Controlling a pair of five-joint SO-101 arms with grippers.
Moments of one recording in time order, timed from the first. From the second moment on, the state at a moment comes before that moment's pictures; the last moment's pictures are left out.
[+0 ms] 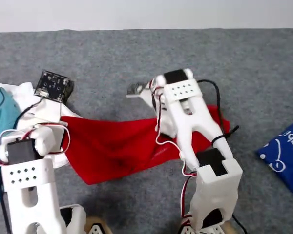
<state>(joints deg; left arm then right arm) -15.6 -44.1 36.3 75.4 -19.8 -19.5 21.3 -14.8 100.3 43.7</state>
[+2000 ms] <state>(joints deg) -2.2 -43.7 -45.8 95.5 -18.8 19.1 -50.7 -30.9 90.3 43.3</state>
